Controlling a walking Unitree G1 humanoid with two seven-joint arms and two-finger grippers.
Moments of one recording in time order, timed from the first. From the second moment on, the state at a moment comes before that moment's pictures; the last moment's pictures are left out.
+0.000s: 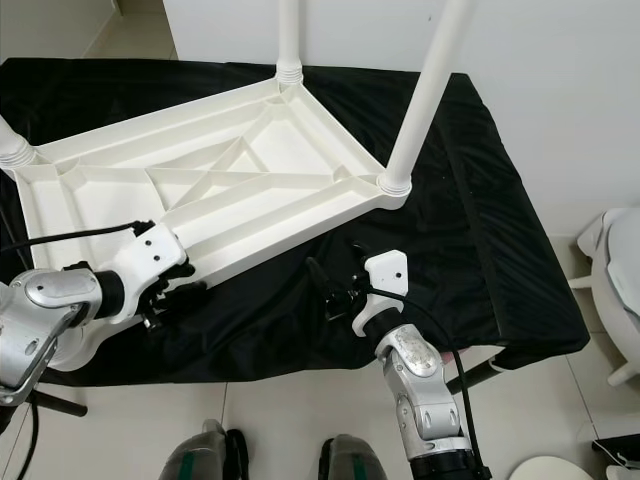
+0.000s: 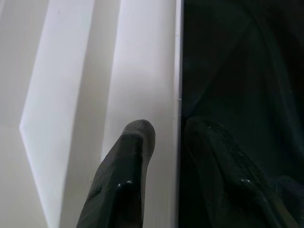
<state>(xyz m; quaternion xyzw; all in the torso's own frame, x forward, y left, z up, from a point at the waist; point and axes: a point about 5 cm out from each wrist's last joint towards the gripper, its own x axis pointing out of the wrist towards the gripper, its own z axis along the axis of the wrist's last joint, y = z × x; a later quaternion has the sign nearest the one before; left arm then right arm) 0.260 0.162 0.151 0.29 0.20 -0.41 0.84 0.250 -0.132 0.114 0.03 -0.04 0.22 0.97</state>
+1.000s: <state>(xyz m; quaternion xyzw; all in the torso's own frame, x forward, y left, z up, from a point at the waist) 0.292 0.134 0.144 0.27 0.21 -0.40 0.85 0.254 -0.130 0.119 0.02 -0.05 0.21 0.97</state>
